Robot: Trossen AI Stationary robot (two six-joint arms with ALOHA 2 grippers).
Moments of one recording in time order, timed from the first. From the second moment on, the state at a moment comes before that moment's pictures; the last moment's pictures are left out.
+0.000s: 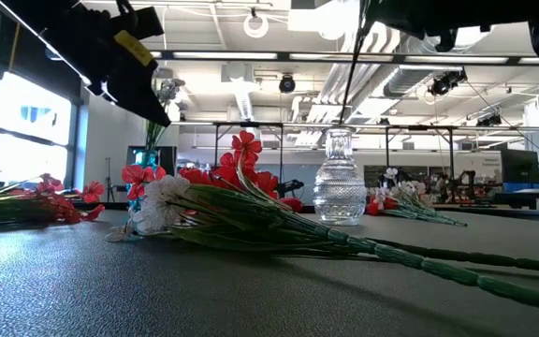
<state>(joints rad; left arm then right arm) -0.36 1.34 0.76 -0.54 -0.97 -0.64 0.34 1.25 0.38 1.31 0.93 -0.38</state>
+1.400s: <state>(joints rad) -0.36 1.34 0.76 -0.44 -0.97 -0.54 0.26 1.12 0.46 0.52 0.82 0.14</state>
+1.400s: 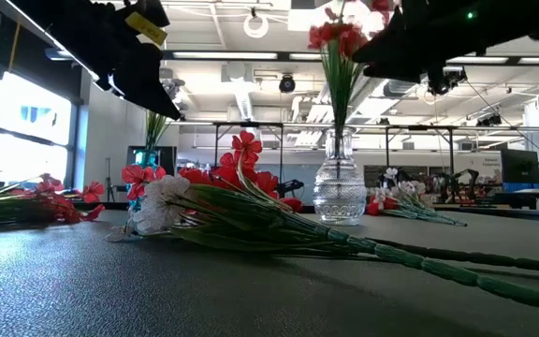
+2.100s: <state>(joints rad) -0.35 1.34 0.76 -0.44 -0.97 -0.60 0.35 1.01 0.73 -0.64 0.38 0.77</state>
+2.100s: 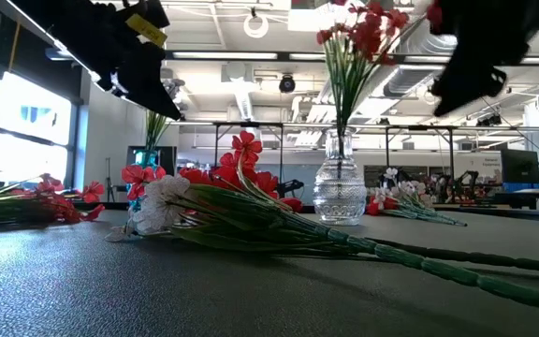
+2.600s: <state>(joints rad) 0.00 1.42 0.76 -0.19 -0.50 -0.19 0.50 1.20 0.35 0.36 0.61 0.74</state>
